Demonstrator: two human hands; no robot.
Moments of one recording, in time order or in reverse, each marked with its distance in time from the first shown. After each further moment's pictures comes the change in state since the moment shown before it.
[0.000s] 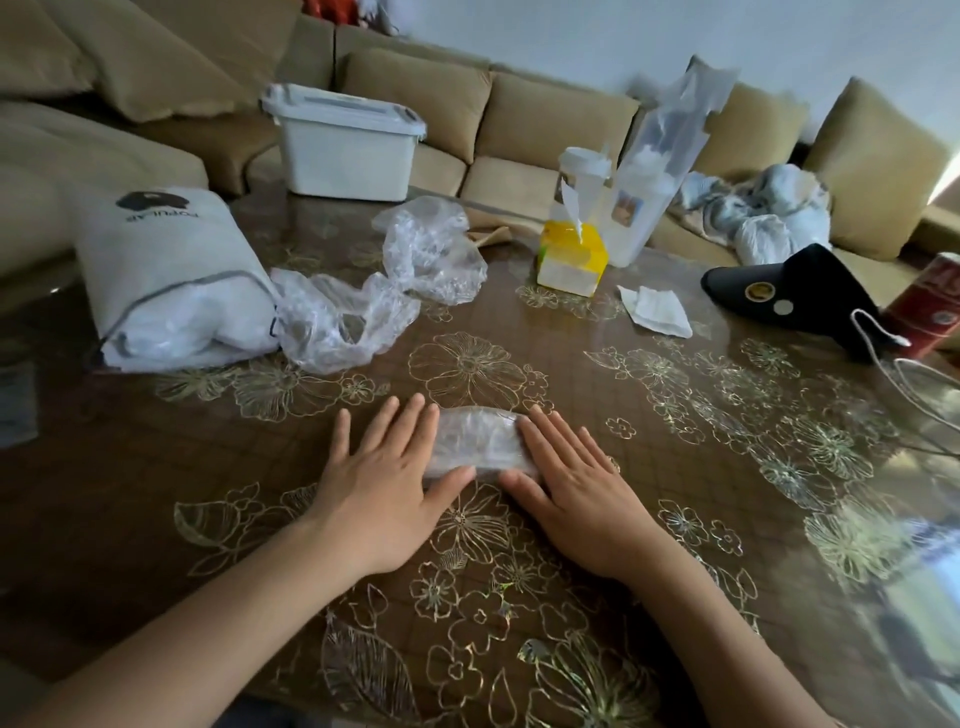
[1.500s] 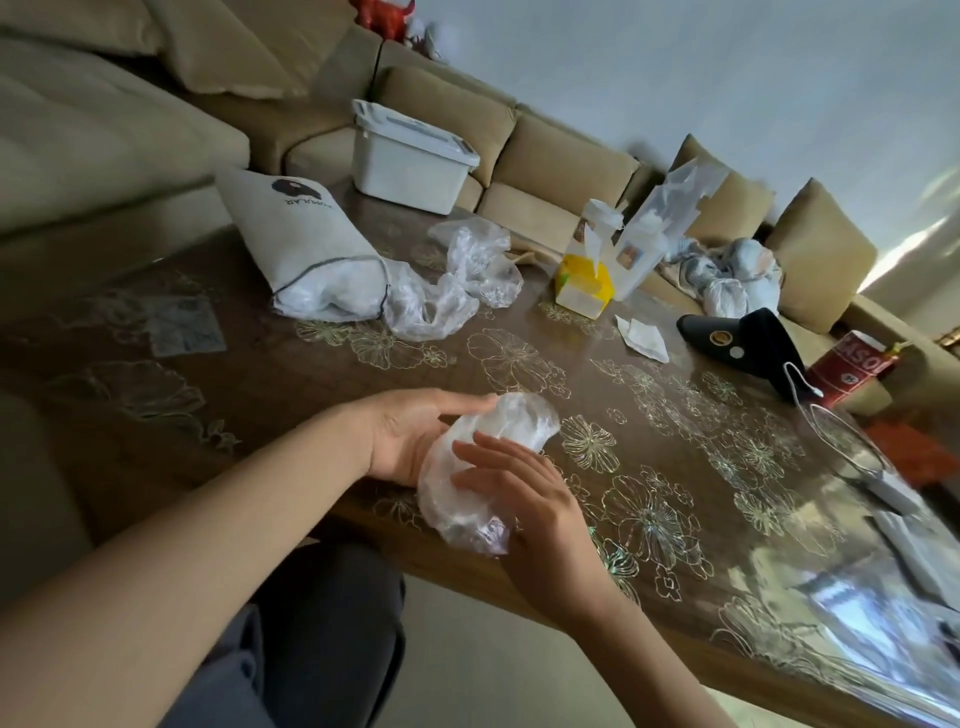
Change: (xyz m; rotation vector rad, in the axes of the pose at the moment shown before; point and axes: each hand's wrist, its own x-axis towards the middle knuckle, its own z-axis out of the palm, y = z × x) left_hand -0.072 -0.052 -0.043 -1.693 -0.724 -0.102; right_hand -0.077 -0.126 0.015 0.289 0.643 -0.564
